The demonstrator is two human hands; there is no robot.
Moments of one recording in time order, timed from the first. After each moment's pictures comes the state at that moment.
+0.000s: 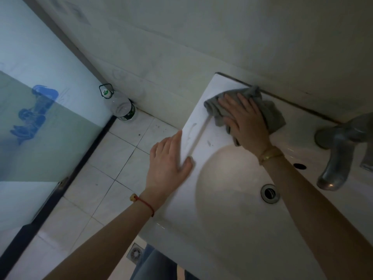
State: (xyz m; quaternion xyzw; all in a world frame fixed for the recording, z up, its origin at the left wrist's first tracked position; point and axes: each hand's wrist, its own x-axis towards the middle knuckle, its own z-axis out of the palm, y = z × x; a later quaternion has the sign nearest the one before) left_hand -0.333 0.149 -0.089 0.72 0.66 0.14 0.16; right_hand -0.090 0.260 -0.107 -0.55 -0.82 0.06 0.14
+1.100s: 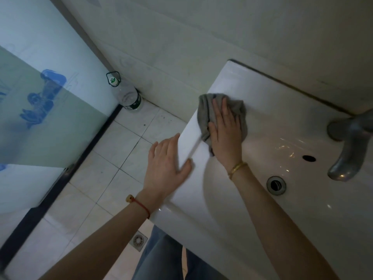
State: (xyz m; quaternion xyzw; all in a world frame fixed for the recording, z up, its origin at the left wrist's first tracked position) left_hand -0.356 0.113 -0.089 0.71 0.67 0.12 0.18; right_hand -0.178 0.198 -0.126 -0.65 -0.72 0.14 0.19
